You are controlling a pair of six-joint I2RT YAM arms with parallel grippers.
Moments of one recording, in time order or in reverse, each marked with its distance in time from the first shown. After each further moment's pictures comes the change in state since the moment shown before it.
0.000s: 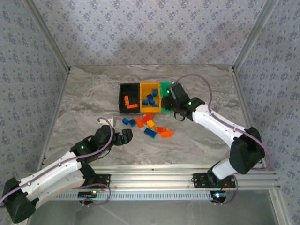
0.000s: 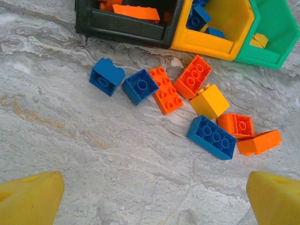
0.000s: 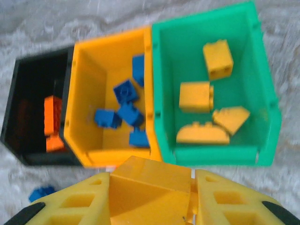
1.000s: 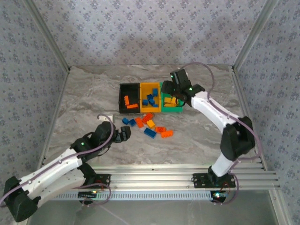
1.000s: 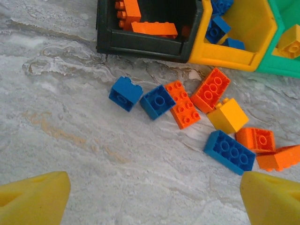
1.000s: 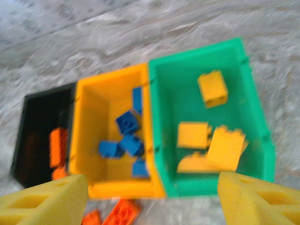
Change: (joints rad) left arm 0.075 0.139 0.104 -0.035 -0.018 0.068; right arm -0.005 -0.044 -0.050 0.079 0.006 0.027
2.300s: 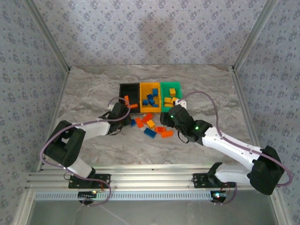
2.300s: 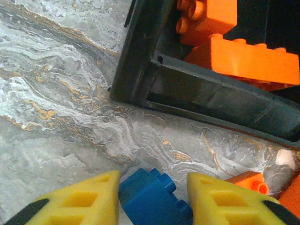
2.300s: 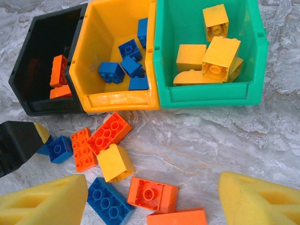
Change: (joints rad) left arm 0.229 0.717 0.129 0.433 0.110 -0.093; right arm 0.240 -0.348 -0.423 0.072 0.171 0.044
